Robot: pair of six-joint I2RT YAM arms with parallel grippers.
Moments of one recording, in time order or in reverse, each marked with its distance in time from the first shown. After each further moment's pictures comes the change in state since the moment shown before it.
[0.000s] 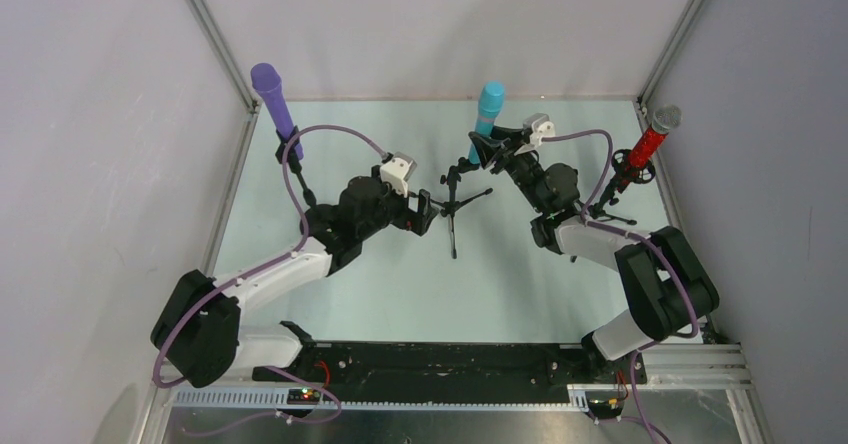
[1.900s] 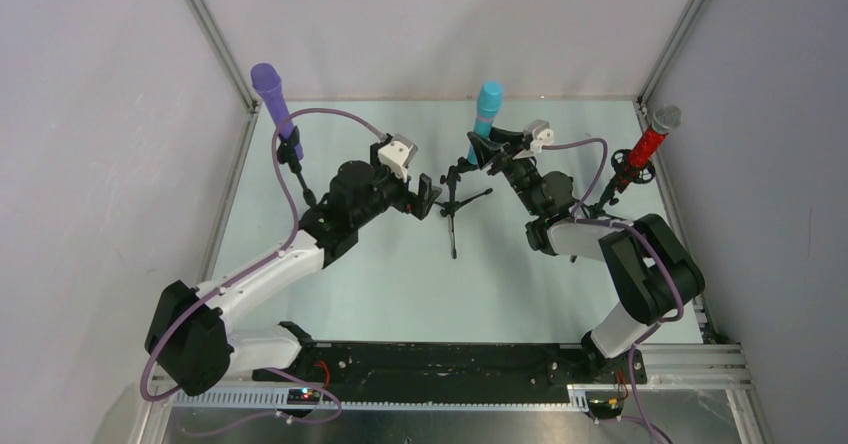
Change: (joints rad) left arm 0.000 -0.047 0.129 -0.051 0.019 0.102; right arm 0.013 0.100 -0.023 0.183 0.032 0.023
